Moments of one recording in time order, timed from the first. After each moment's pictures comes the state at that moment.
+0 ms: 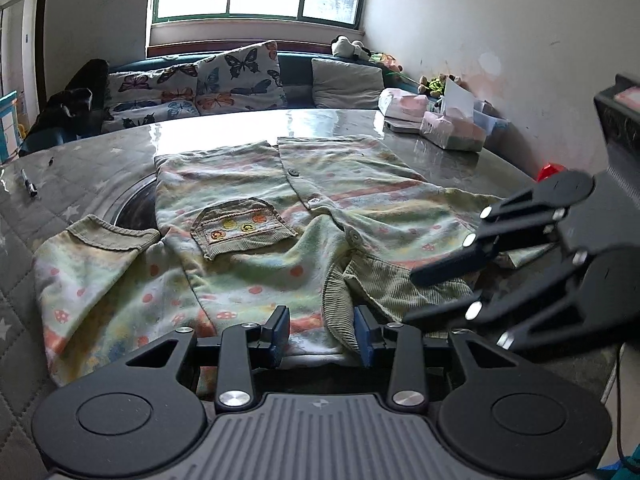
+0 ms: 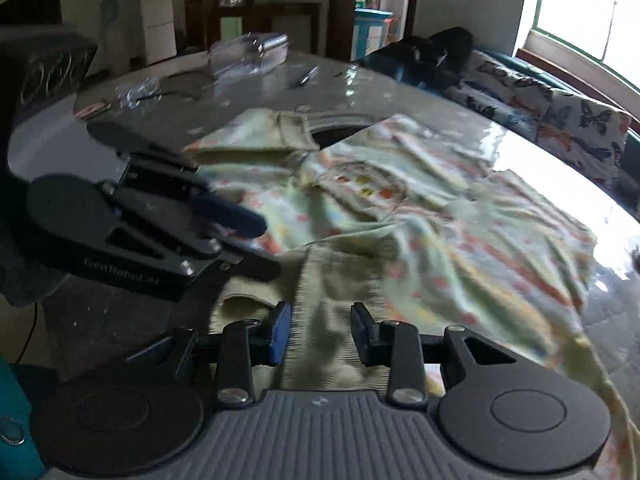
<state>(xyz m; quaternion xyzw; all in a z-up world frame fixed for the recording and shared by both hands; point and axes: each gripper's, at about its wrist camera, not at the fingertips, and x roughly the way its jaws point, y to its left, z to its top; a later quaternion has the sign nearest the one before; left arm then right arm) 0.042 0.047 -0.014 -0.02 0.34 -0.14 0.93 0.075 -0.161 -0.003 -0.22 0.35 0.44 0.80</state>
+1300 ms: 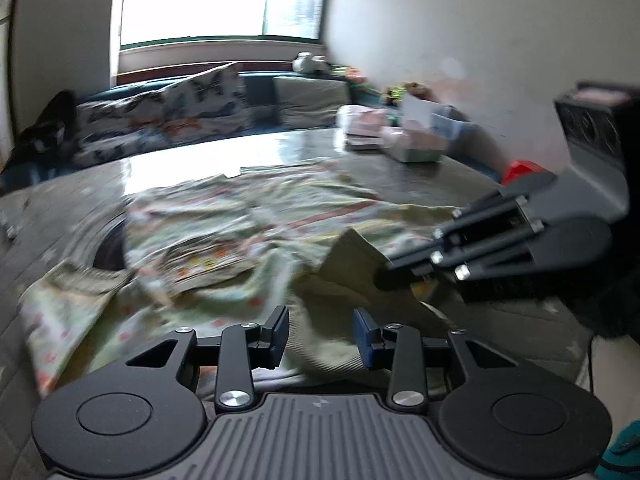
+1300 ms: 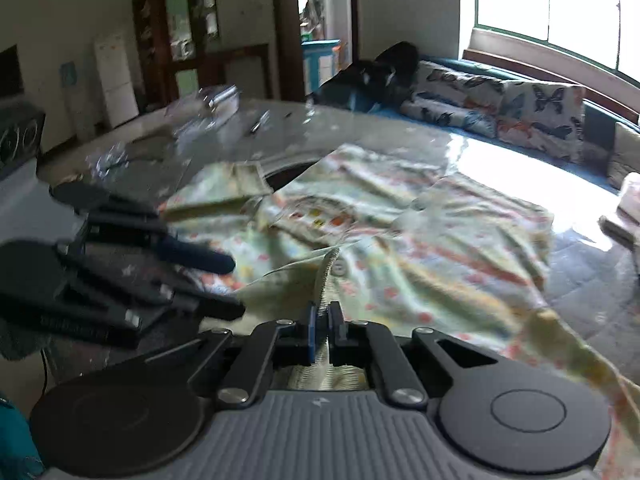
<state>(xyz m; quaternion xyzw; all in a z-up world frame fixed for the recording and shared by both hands) 0.032 0.023 0.011 0.02 0.31 -0.20 0.93 0.085 -0.204 0.023 -0.12 0.33 0.39 0.85</state>
